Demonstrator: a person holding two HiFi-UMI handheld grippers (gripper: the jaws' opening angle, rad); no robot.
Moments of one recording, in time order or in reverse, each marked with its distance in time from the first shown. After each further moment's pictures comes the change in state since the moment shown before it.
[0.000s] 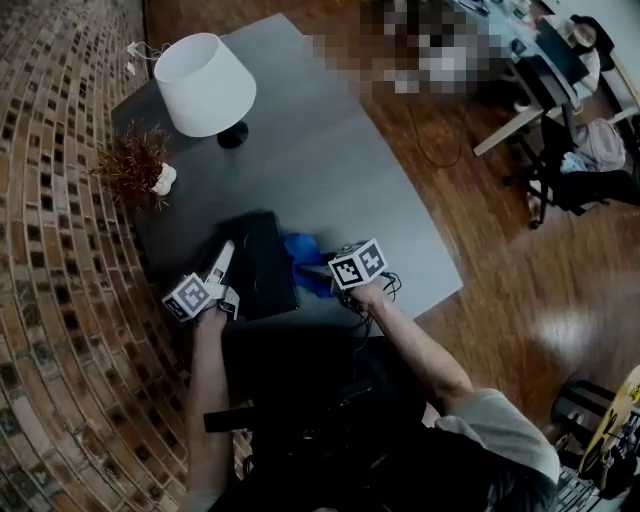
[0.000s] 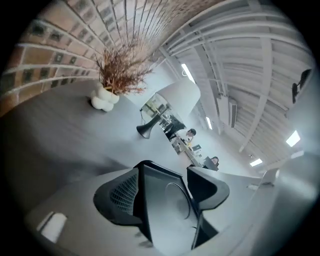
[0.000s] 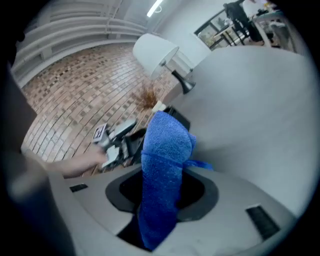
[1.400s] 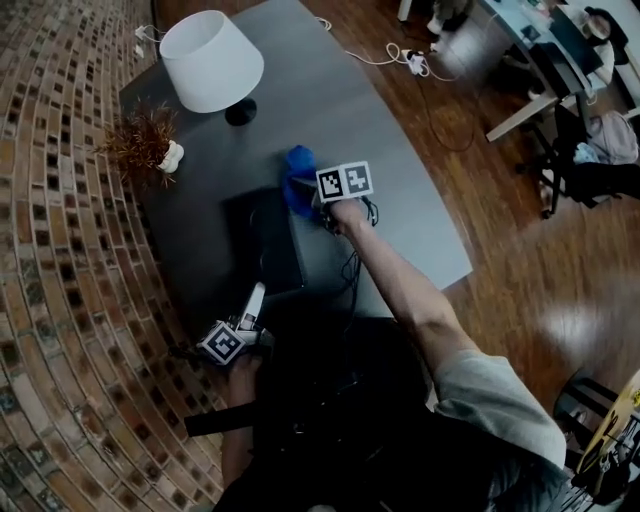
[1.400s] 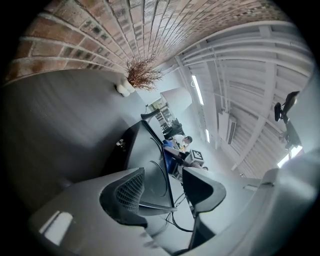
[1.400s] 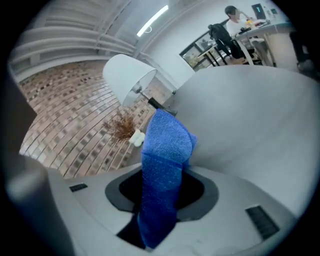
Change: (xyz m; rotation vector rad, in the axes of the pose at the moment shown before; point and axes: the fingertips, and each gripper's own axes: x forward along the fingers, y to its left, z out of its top) left arm -0.096 -0.059 -0.119 -0.256 -0.055 -0.060; right arm 0.029 -0.075 0.136 0.068 -0.186 -0.151
